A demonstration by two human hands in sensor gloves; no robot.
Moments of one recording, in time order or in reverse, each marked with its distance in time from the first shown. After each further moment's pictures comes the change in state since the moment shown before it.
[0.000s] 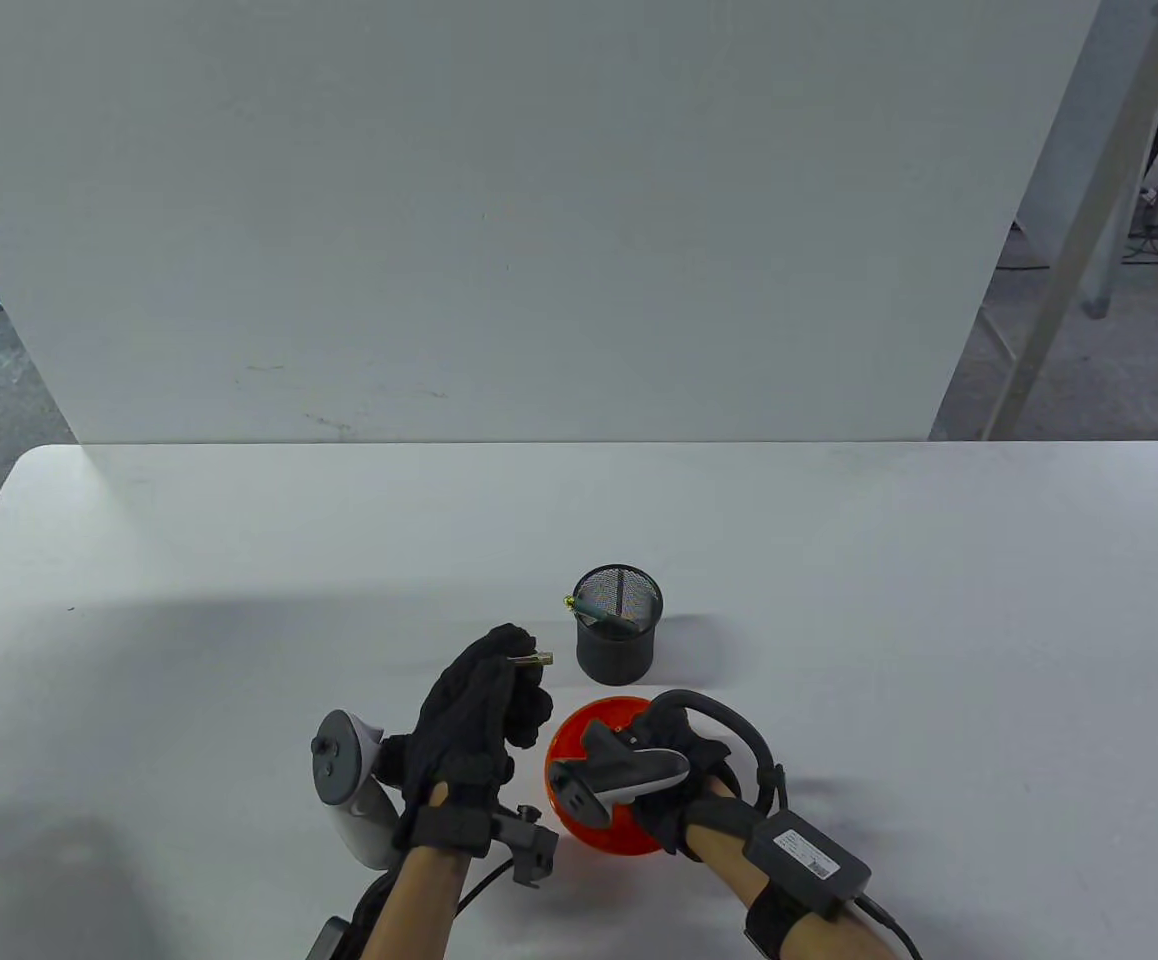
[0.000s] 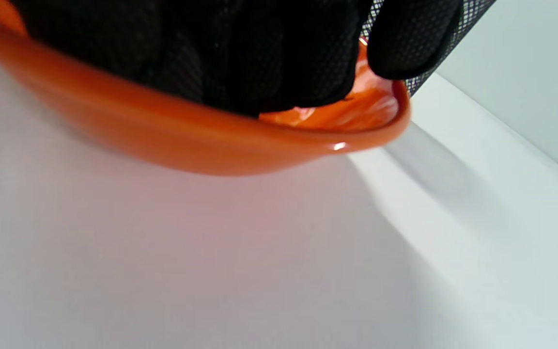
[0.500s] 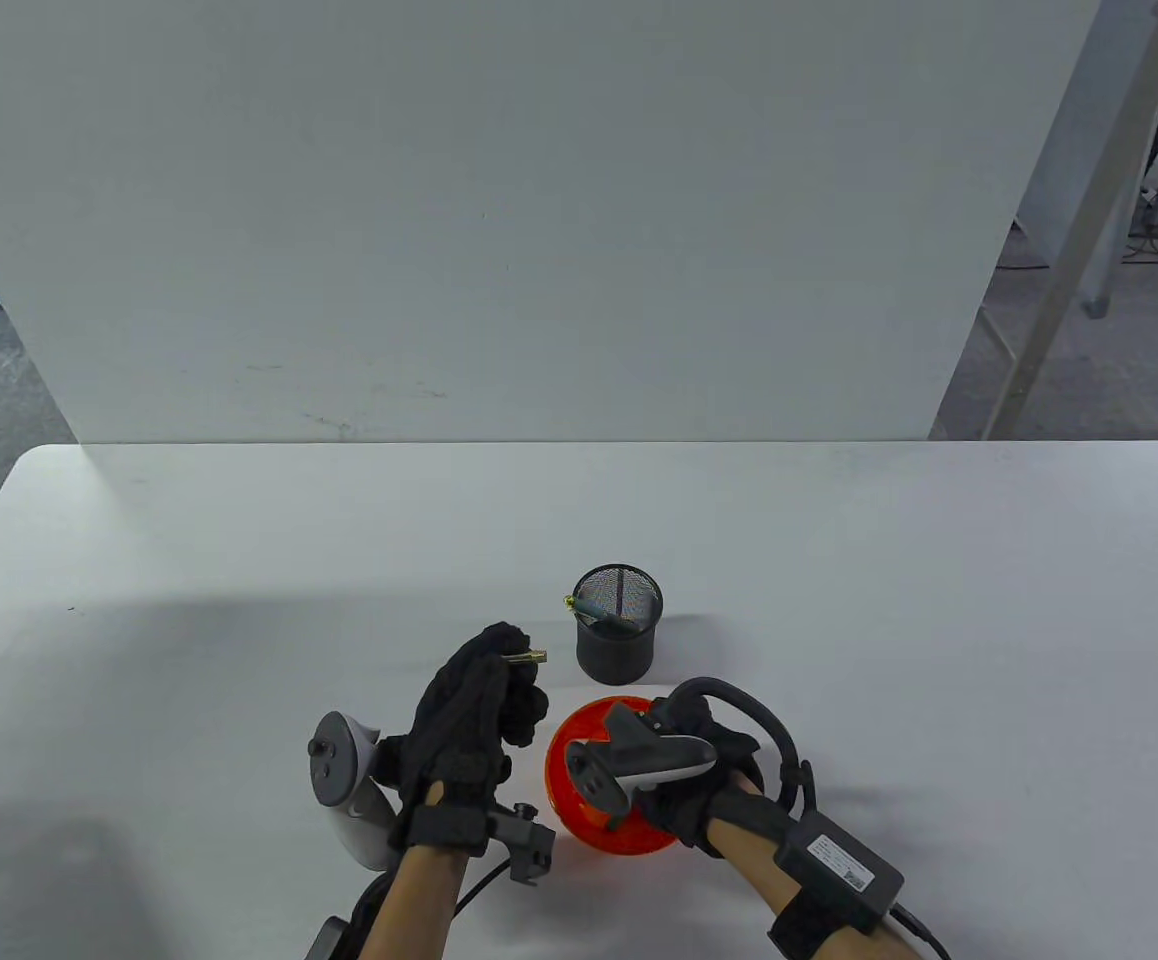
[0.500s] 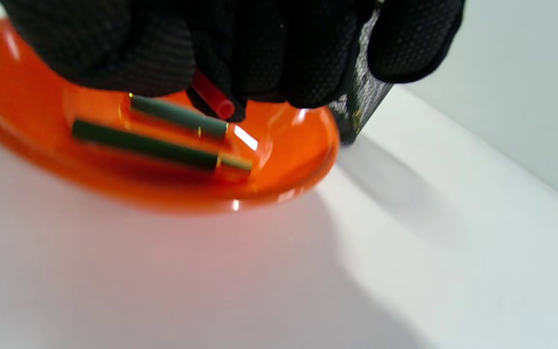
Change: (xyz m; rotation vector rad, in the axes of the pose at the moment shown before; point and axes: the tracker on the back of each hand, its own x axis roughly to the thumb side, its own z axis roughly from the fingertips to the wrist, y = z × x) left_hand 0.000 0.001 0.000 0.012 0.003 0.009; right_hand -0.017 -0.023 0.027 -0.079 0.044 -0.063
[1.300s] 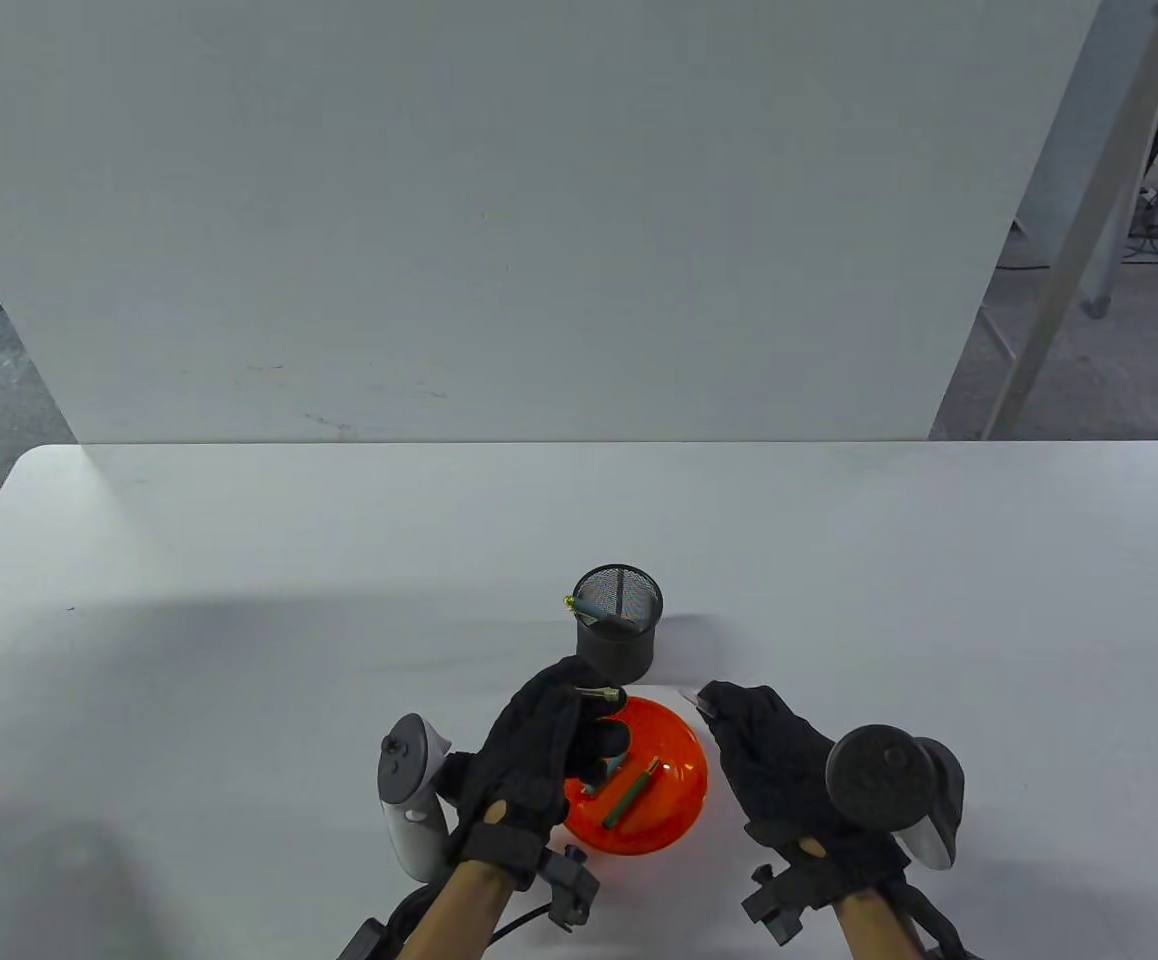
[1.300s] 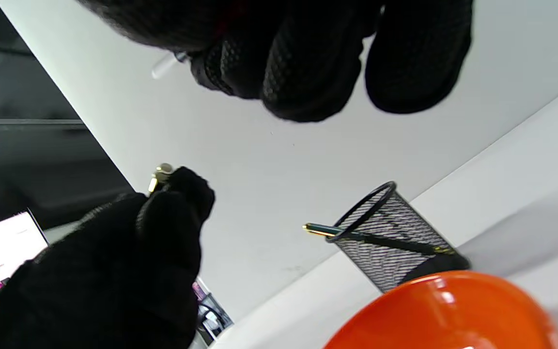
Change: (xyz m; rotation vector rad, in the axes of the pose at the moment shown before) left_hand -0.037 -0.038 0.011 -0.182 0.205 0.035; right_hand -0.070 0.056 0.097 -0.831 0.090 -1.187
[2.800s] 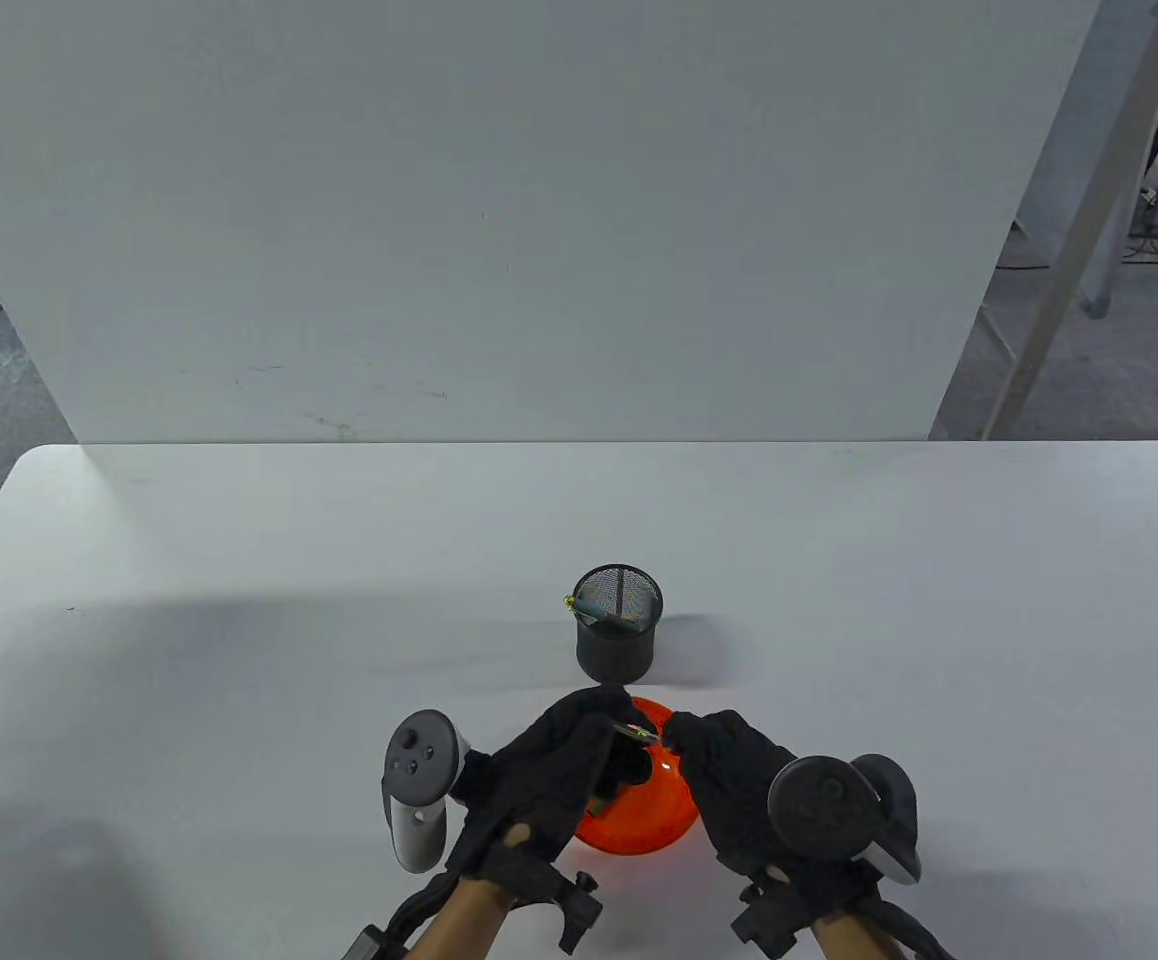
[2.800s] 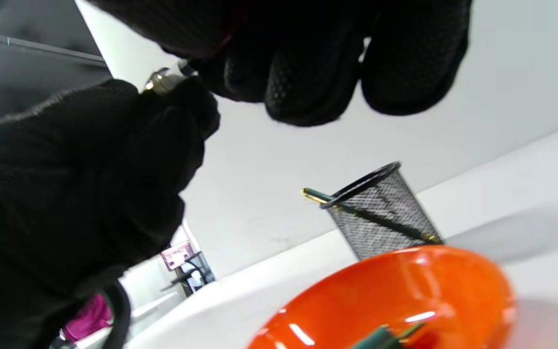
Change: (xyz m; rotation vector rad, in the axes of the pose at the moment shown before) left_hand 0.015 -0.012 0.002 -0.101 -0.085 -0.277; right_hand -0.001 0.030 0.002 0.088 -0.053 0.176
